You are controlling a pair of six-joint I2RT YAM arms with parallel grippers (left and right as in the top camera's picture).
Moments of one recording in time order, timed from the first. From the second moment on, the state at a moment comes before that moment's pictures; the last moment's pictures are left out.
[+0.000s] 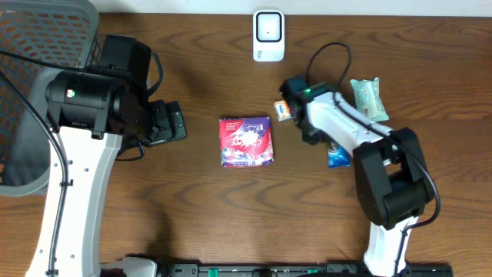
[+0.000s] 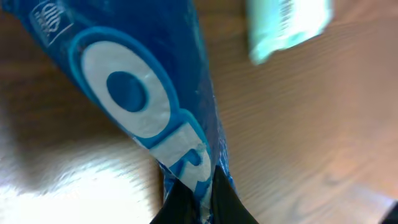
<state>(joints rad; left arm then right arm) -0.17 1.48 1.79 -1.67 -0.01 -0.43 0.44 2.05 1.40 -1.01 0.62 0.57</state>
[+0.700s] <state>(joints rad) -0.17 1.48 1.79 -1.67 -0.01 -0.43 0.52 2.23 1.41 -0.92 0.89 0.61</state>
